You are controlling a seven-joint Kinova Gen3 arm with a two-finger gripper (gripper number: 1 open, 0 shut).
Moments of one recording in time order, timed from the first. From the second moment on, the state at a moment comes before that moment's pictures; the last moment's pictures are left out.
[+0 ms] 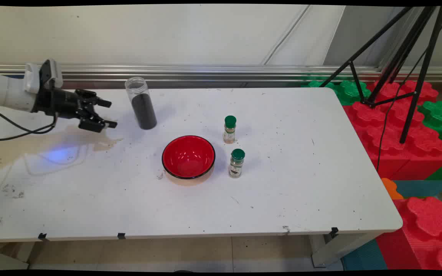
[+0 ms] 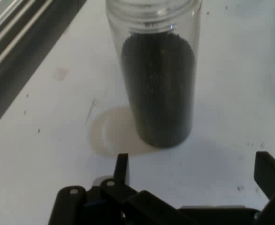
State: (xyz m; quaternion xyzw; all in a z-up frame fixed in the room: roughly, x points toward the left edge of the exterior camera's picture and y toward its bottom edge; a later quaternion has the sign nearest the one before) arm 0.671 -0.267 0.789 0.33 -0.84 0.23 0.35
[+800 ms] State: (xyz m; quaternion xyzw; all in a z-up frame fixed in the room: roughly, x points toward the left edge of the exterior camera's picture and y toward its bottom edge) arm 0.663 -0.306 0.738 0.30 -0.81 0.25 0.43
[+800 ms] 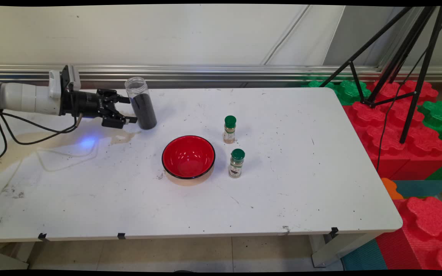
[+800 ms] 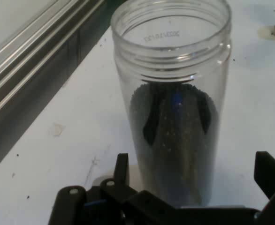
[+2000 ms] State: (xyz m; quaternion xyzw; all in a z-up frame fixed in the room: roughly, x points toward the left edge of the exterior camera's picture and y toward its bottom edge) arm 0.670 -0.334 0.689 0.29 -0.78 0.26 0.49
